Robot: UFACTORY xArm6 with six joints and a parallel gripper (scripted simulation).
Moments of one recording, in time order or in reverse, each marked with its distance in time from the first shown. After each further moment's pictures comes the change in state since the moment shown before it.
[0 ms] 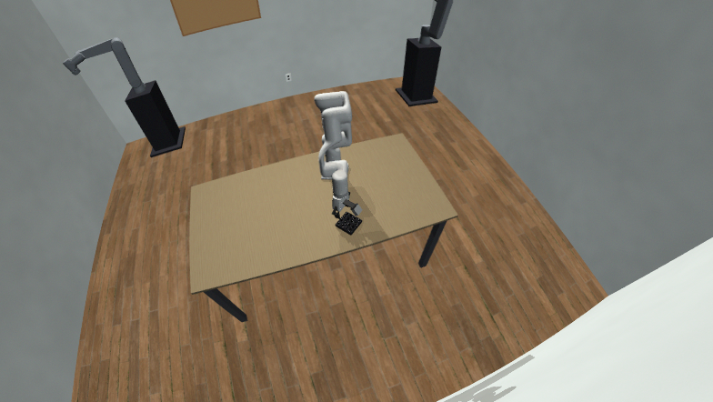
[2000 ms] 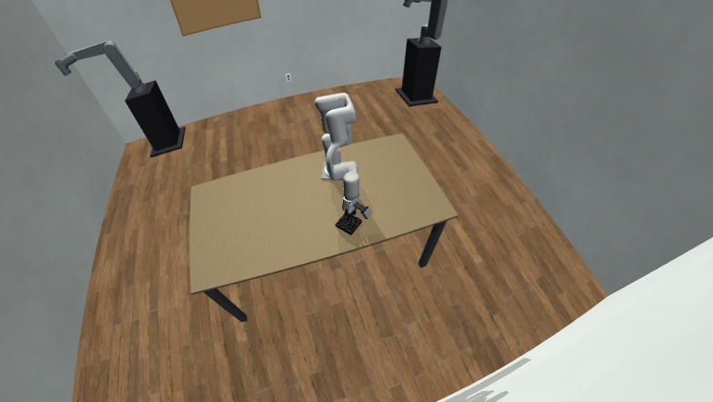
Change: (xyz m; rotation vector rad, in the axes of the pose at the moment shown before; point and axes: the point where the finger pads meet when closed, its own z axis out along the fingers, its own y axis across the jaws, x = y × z) arm 0.062 -0.003 -0.019 0.000 0.000 0.081
